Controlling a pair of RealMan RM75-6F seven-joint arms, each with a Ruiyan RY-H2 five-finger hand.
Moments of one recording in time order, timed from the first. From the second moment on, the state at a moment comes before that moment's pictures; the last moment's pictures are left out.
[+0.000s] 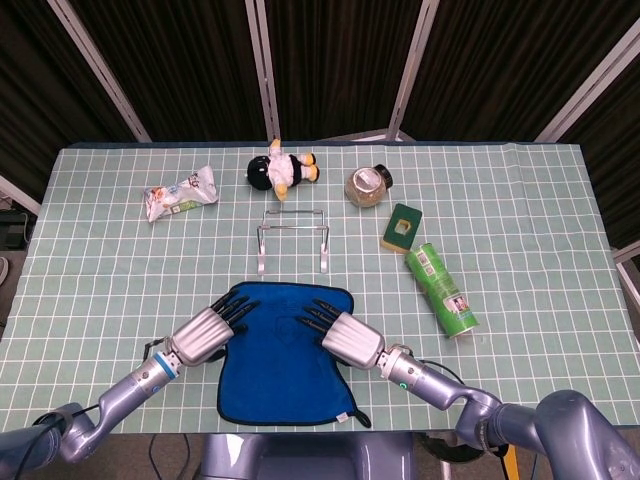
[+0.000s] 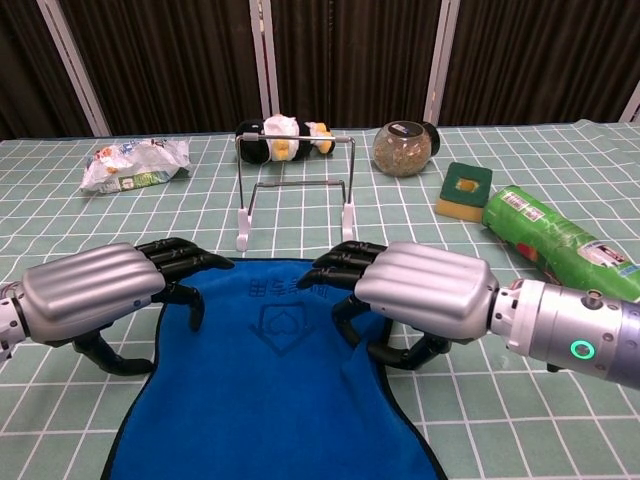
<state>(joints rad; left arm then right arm) -0.61 -1.64 0.13 -1.11 1.77 1.14 0.05 0.79 -1.79 -0.10 -1.04 -1.80 1.12 0.04</state>
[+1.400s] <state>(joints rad) -0.70 -1.44 -0.21 -1.48 1.54 1.19 0.06 0.86 -1.43 0.22 -1.55 -1.65 1.16 -0.17</state>
